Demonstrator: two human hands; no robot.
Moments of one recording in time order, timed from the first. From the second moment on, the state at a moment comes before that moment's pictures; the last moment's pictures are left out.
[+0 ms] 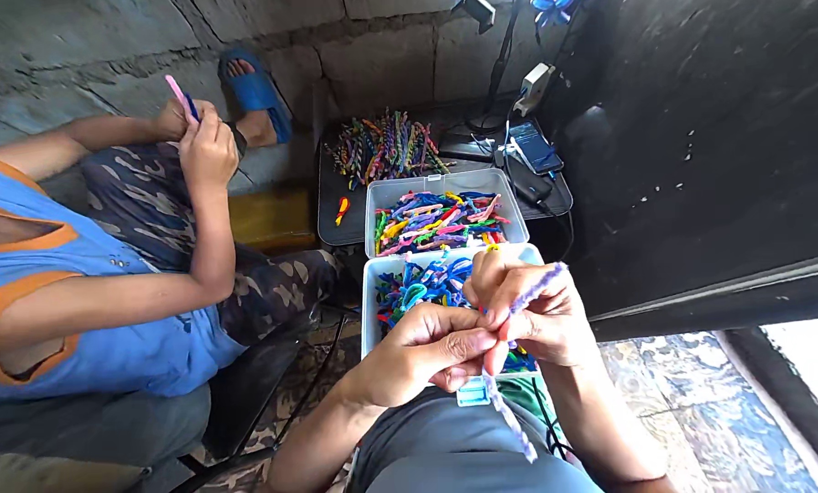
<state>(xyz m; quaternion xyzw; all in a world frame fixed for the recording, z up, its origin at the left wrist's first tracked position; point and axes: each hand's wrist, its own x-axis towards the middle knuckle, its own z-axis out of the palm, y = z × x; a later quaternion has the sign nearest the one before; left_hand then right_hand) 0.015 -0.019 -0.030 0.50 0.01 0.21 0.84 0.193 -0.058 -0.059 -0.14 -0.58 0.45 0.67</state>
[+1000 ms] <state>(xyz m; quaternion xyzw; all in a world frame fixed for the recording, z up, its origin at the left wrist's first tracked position) 0.024 -0.032 -0.058 0.84 0.28 0.46 0.08 0.174 -0.063 -0.057 -0.43 -0.67 0.09 0.60</state>
